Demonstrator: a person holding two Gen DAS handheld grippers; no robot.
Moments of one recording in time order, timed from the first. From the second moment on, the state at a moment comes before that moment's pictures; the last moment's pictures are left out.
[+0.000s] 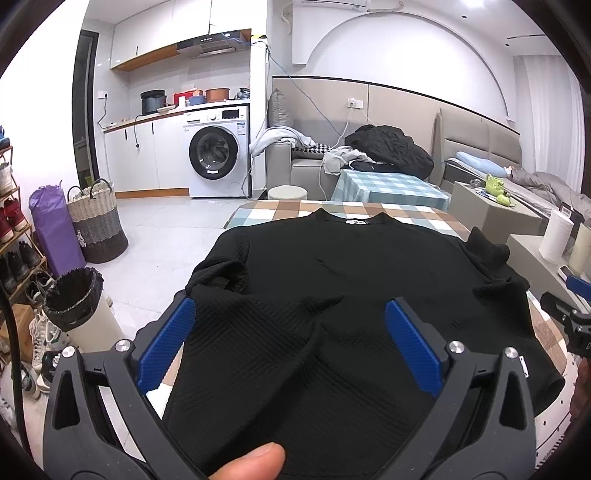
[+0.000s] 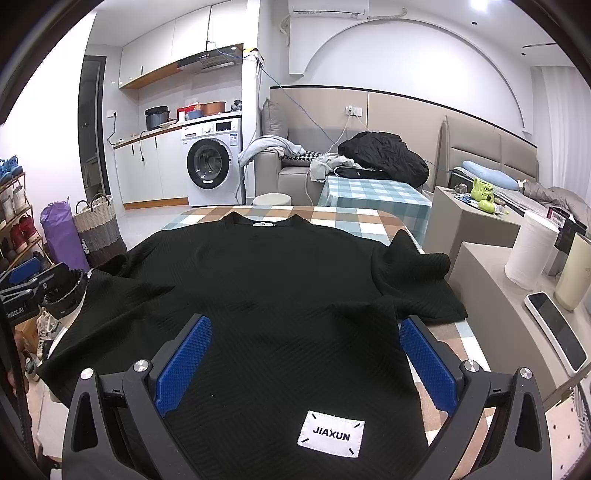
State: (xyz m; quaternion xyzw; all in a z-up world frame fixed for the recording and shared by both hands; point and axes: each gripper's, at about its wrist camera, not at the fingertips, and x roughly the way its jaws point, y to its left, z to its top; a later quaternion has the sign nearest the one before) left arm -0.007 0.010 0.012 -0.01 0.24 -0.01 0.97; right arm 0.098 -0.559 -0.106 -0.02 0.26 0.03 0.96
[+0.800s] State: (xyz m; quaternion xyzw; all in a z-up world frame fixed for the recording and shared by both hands) left arm -0.001 0.001 0.000 0.02 0.25 -0.02 0.97; right arm 0.106 -0.557 -0.115 -0.04 0.28 0.00 0.96
